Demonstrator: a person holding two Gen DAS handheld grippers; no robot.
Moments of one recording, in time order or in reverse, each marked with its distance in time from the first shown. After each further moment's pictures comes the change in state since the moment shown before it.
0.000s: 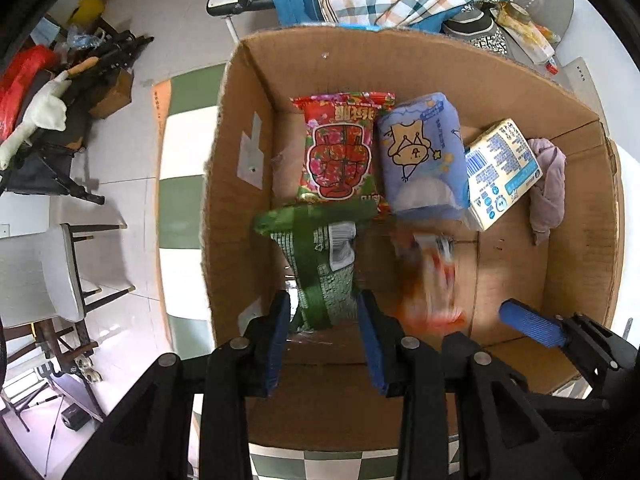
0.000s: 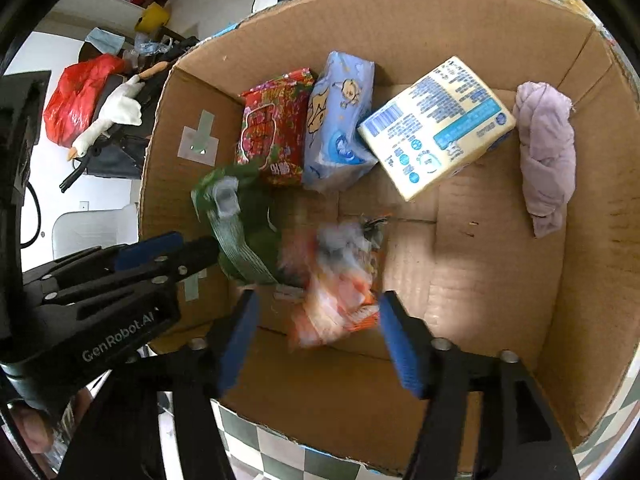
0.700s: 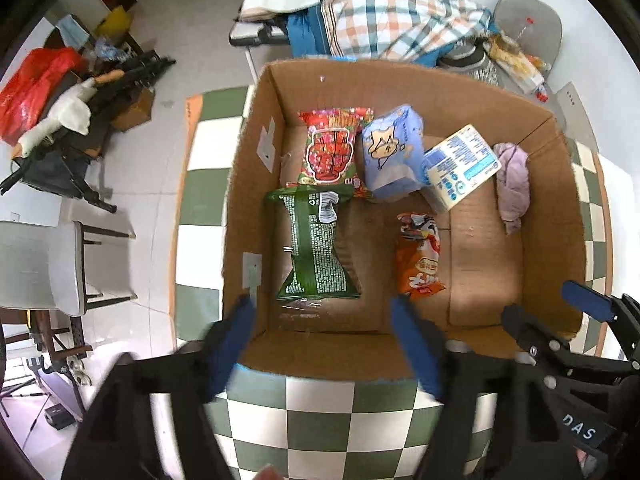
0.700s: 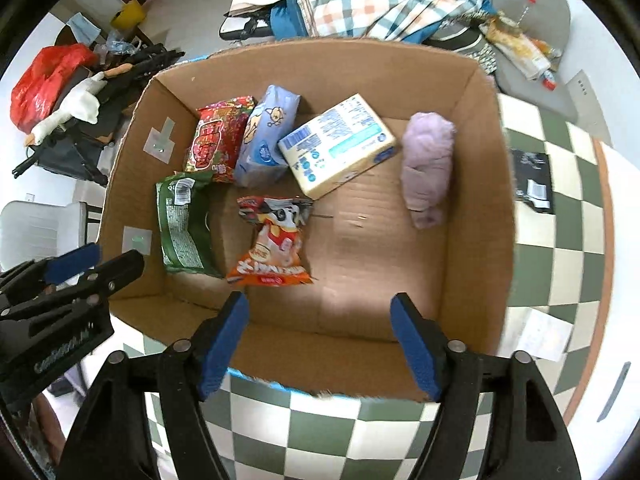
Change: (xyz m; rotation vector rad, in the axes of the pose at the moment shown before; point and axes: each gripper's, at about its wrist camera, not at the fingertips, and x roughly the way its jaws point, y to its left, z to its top) left arm -0.048 -0.007 -0.064 -0.048 -0.180 0.011; right arm -0.062 -0.010 -0.042 -0.067 -0.121 -0.280
